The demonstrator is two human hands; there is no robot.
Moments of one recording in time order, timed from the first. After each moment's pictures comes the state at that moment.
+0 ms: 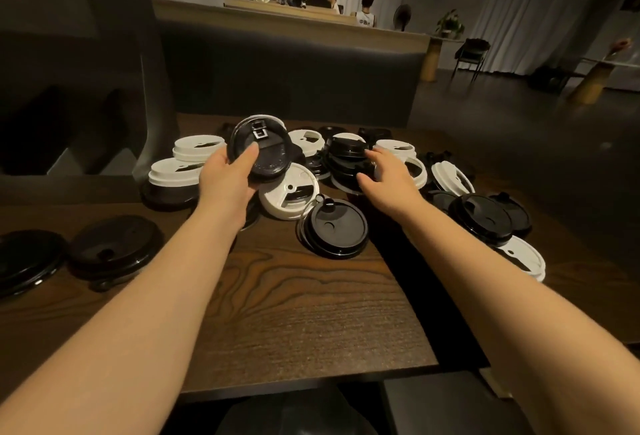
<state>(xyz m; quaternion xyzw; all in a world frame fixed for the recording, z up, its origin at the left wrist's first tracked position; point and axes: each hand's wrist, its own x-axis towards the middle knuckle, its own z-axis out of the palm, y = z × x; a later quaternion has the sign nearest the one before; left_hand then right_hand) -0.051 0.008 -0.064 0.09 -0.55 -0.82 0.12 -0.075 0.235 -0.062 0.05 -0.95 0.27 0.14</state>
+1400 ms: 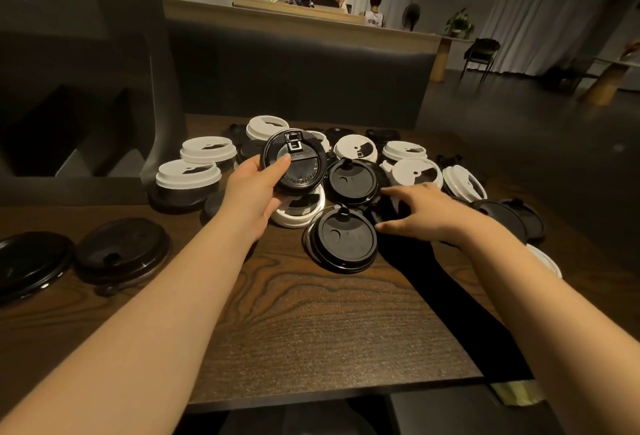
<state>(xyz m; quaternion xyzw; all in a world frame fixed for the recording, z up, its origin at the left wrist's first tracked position) -0.049 0.020 -0.065 0.05 -0.55 -0.83 0.04 -0.045 0.263 -0.042 0.08 -0.99 0.07 -0.08</state>
